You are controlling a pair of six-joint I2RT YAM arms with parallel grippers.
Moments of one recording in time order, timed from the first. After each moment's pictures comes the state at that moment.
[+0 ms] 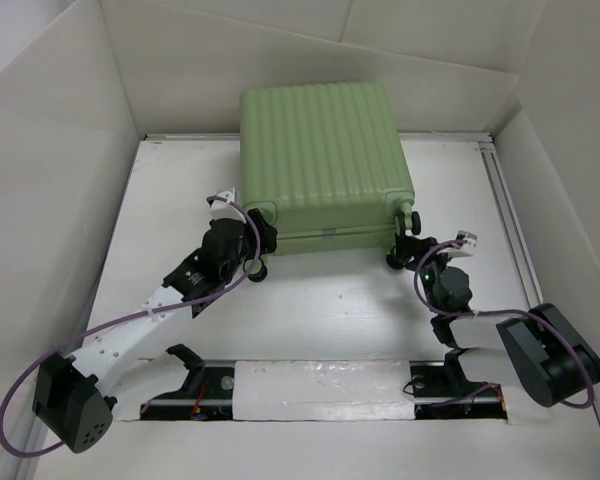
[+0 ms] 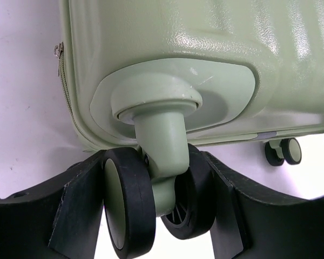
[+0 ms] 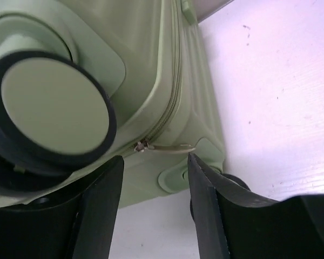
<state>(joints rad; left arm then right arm) -0.63 0.96 0.69 -0.15 -0.32 -0.63 0.37 1.24 0.05 1.24 0.26 0.66</state>
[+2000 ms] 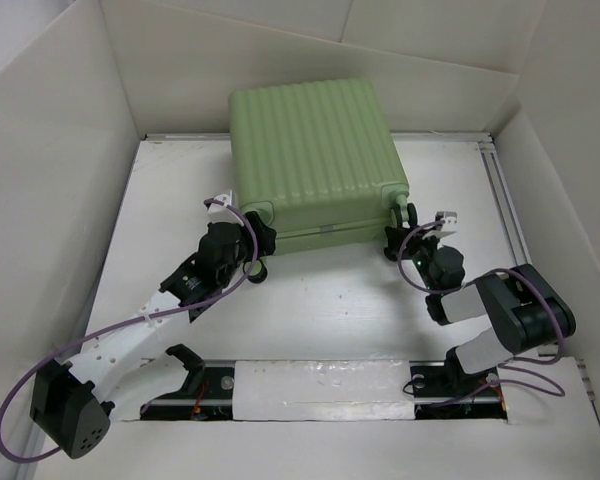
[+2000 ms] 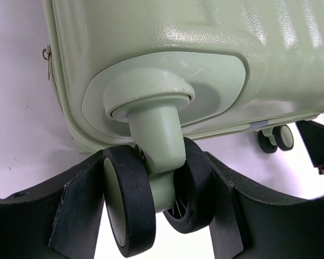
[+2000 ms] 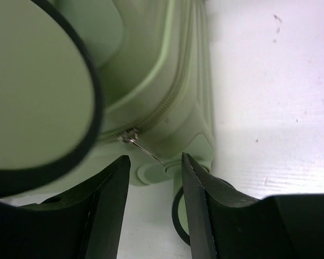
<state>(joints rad) -0.63 0.92 0.66 -0.13 -0.31 -0.63 0.26 1.54 0.20 1.31 -0.02 0.46</state>
